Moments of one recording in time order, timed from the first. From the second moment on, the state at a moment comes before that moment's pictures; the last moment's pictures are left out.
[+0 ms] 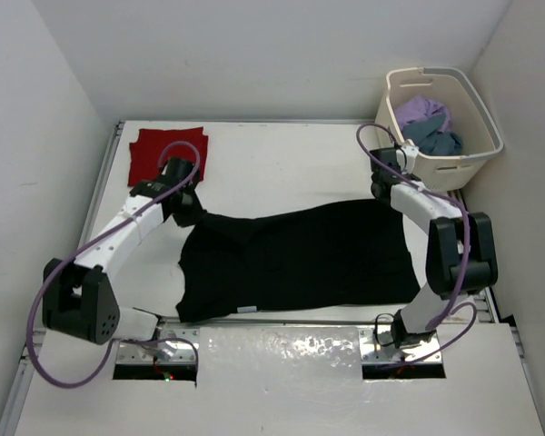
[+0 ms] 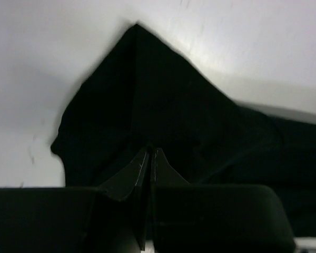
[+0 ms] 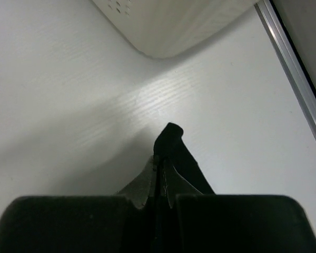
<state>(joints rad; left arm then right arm) -0.25 1.38 1.06 -0.72 -0.11 -0.68 0.12 1.69 1.05 -0.30 0.62 0.40</state>
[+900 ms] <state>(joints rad) -0.44 1.01 0.60 -1.03 0.16 -0.89 0.13 1.48 0.77 -0.41 0.58 0.41</state>
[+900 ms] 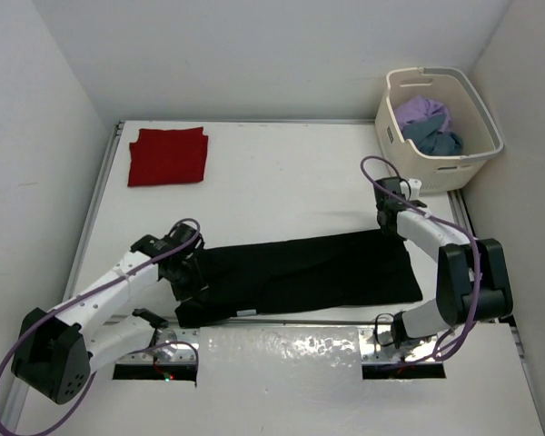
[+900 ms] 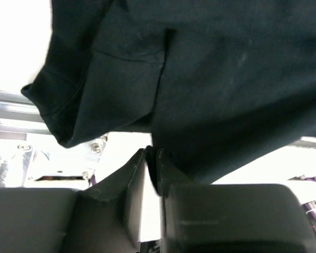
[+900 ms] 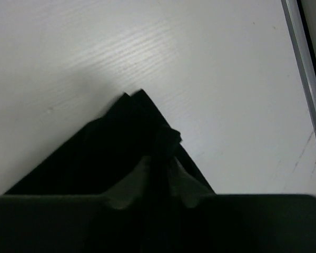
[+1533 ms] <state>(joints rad) -0.49 1.14 1.03 -0.91 0.05 -0.78 0.13 1.34 0.83 -0.37 0.32 0.39</state>
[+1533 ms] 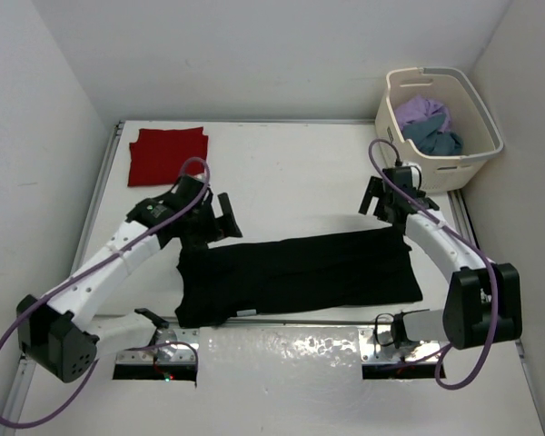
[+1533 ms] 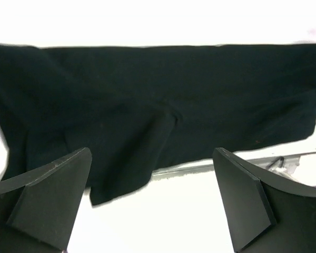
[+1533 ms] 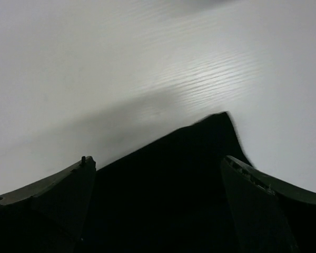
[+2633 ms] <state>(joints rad) -0.32 2.69 2.40 -0.33 0.20 -0.54 0.30 1.27 0.46 -0.19 -0.13 0.38</state>
